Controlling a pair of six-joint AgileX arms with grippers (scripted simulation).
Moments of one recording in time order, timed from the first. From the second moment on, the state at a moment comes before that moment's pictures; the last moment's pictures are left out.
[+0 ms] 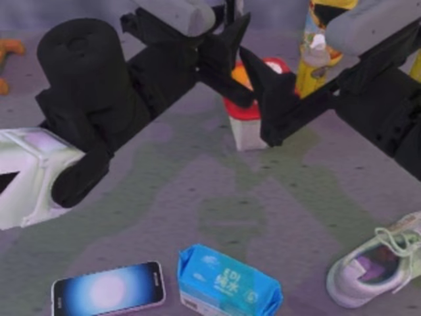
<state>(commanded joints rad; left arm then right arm) -0.63 1.51 0.80 0.78 0.15 0.02 0.74 1.17 0.76 0.40 0.11 -0.03</state>
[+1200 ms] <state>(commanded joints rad) -0.63 1.51 0.80 0.78 0.15 0.02 0.71 1.58 1.07 0.49 0.08 -0.02</state>
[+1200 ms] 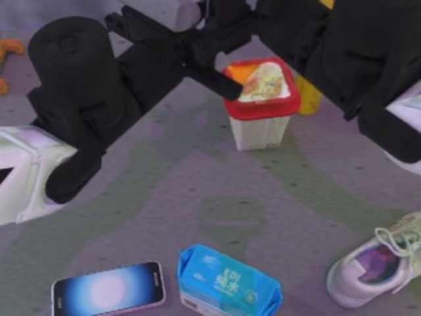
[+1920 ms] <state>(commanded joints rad) -0.63 1.51 0.80 0.78 0.15 0.02 0.71 1.58 1.07 0.49 0.08 -0.02</state>
